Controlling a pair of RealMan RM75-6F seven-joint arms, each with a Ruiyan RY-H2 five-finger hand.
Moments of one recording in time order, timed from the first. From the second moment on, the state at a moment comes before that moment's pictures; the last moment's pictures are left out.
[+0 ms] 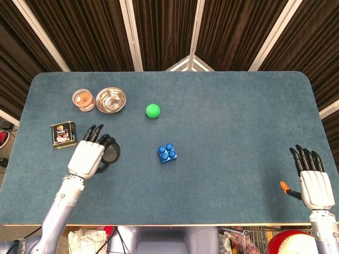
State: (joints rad) left arm -0.54 -1.32 -0.19 -2.06 1.08 1.23 0.67; right arm 0.10 -1.17 0.09 -1.59 -1.47 1.47 -0.05
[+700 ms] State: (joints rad) left arm -0.31 -1.00 -0.59 -2.26 1.05 0.40 -0.59; right arm 0.10 -1.17 0.09 -1.59 -1.48 1.48 -0.05
